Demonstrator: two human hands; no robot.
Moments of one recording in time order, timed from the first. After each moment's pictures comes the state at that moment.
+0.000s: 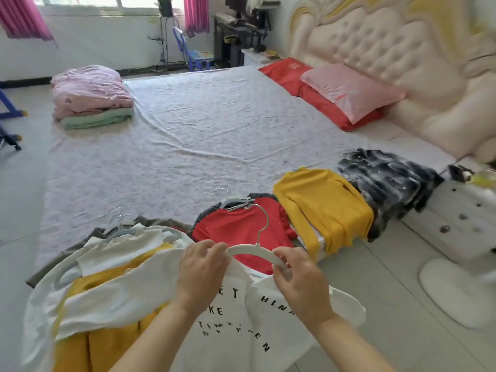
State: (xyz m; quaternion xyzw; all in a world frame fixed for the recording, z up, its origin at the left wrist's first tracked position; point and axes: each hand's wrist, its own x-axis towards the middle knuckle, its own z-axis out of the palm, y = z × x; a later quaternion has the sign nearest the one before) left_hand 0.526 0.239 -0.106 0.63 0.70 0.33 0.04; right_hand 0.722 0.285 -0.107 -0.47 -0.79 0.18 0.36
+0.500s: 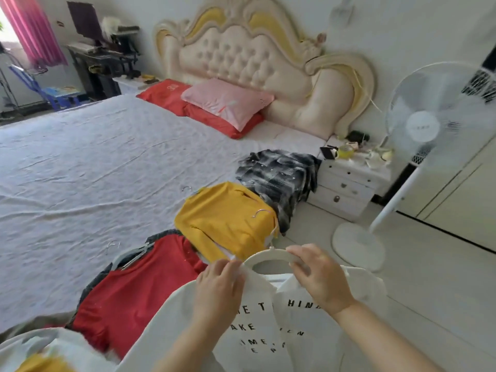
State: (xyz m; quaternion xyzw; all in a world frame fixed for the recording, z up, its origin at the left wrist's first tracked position) left_hand 0.763 0.368 -0.110 0.74 0.59 0.28 0.14; right_hand 0.977 0.358 -0.080 -0.61 -0.71 0.06 0.34
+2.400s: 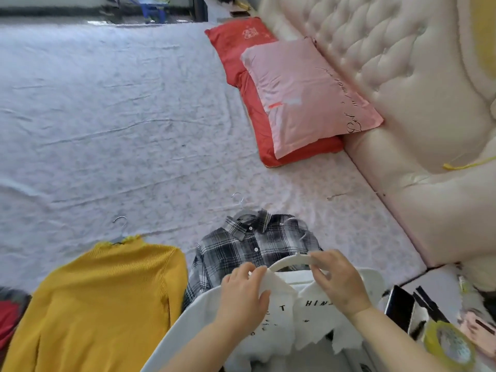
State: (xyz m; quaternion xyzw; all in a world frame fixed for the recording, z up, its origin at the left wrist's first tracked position) left_hand 1.125 1.104 -0.197 0.56 0.77 0.16 0.27; right_hand 1.303 1.225 -0.171 -0.47 -0.84 0.25 0.13
